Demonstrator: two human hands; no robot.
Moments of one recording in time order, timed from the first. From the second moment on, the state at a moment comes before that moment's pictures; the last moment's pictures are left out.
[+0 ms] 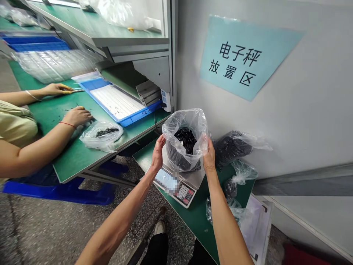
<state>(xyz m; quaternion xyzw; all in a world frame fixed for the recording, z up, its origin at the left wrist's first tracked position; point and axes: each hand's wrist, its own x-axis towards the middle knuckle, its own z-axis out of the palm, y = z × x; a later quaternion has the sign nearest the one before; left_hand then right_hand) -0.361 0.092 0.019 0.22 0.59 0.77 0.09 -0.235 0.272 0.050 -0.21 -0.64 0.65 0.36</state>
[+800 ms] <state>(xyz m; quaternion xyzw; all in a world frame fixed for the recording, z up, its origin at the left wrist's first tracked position) -0.354 0.050 0.012 0.17 0.60 0.78 0.05 -0.163 0.271 0.045 -0.28 -0.59 0.65 0.39</state>
